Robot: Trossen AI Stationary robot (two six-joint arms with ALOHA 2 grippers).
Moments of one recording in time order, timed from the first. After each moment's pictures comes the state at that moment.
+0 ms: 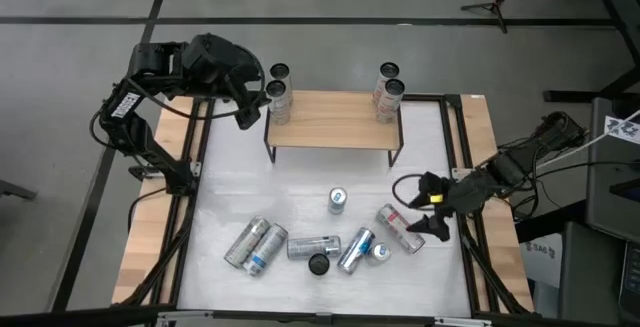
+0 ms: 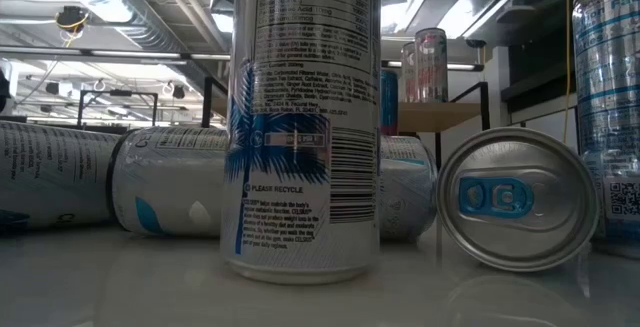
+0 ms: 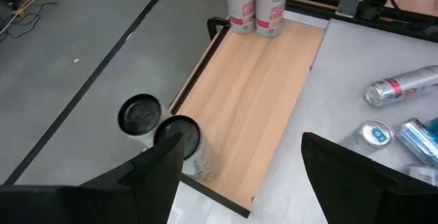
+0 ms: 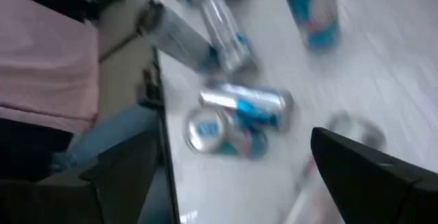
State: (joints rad) left arm 0.20 1.56 2.33 -1.53 -0.29 -0.12; right arm 0.59 0.93 0.97 -0.78 0.15 0.96
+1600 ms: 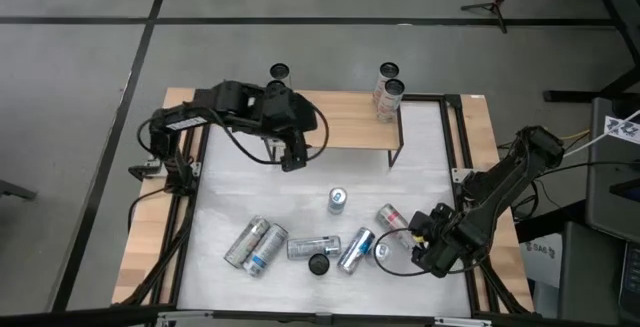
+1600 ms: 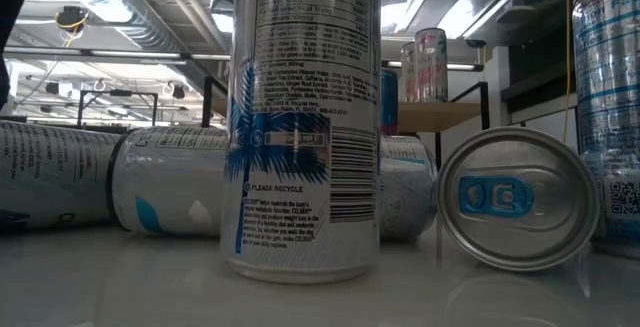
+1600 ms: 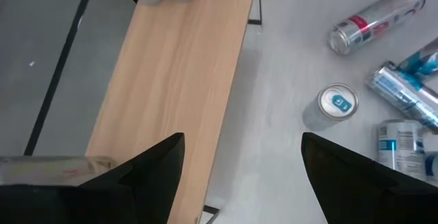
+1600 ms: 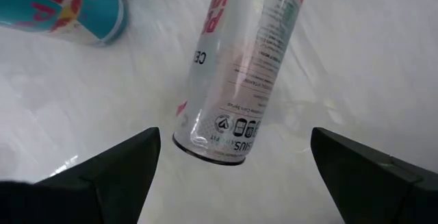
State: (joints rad) left arm 0.00 1.83 2.33 -1.49 -0.30 -0.12; right arm 0.86 1.41 0.97 -1.04 0.19 1.37
